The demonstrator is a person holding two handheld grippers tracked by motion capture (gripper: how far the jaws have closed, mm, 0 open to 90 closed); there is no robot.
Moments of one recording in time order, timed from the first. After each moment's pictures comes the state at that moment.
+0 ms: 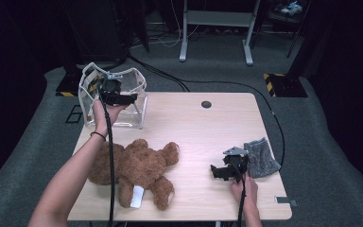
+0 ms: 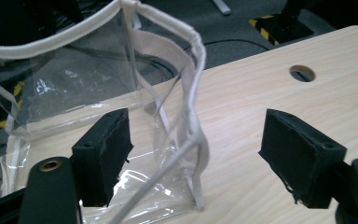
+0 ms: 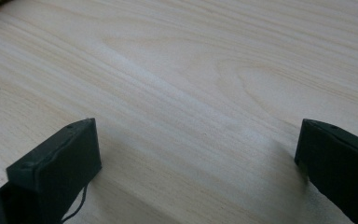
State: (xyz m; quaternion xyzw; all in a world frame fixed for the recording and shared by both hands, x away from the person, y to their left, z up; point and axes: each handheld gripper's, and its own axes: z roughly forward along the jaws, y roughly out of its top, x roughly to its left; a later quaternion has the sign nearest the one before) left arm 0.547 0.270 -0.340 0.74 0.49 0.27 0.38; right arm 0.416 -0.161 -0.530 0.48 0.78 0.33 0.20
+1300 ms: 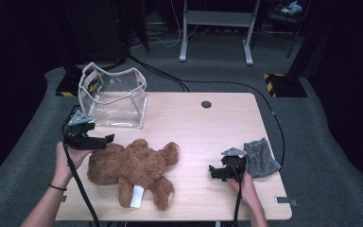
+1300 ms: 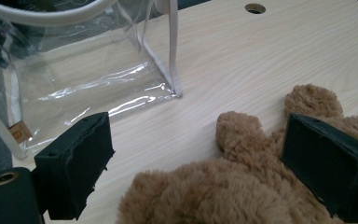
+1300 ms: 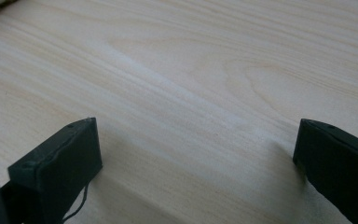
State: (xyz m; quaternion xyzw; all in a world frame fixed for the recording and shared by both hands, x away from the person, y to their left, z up) left arm 0.410 0.341 -0.374 0.77 0.45 0.23 0.39; right arm 0.412 -0.155 -0.529 0.48 0.79 0.33 0.20
